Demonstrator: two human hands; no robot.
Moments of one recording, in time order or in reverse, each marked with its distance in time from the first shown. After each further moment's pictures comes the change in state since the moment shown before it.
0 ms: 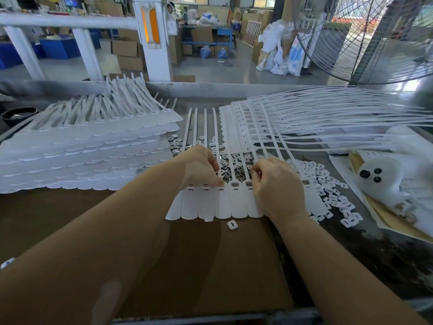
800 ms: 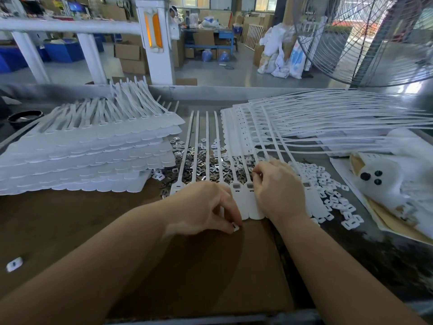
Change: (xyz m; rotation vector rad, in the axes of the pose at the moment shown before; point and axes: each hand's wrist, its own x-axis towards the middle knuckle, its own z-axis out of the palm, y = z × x) left_hand -0.044 -0.018 0.021 0.152 -0.232 0.492; right_hand 0.000 0.000 0.000 -0.008 -0.007 0.014
